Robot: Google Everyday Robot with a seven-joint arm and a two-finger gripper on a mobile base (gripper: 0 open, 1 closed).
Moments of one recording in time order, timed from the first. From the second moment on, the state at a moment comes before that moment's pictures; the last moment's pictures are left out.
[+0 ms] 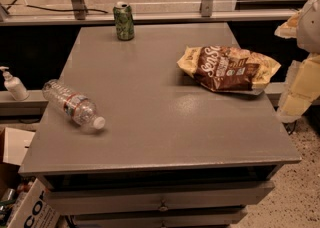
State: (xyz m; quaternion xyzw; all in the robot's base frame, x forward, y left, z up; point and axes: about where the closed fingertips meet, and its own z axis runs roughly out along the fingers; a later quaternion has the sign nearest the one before) arm 0.438 -0.217 0.976 -0.60 0.78 -0.03 0.16
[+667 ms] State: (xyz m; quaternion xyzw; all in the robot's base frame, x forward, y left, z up) arm 0.442 -0.216 0.972 -0.60 0.78 -0.04 0.17
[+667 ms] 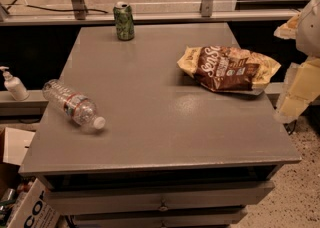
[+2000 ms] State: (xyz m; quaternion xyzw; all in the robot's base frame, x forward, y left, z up) arm 0.581 -0.239 0.879 -0.56 0.80 0.01 0.22
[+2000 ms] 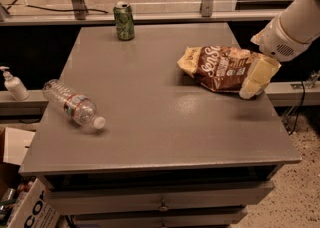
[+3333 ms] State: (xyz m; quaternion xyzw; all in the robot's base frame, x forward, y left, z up) arm 0.642 -0.246 0.847 -0.55 0.81 0.04 0.22
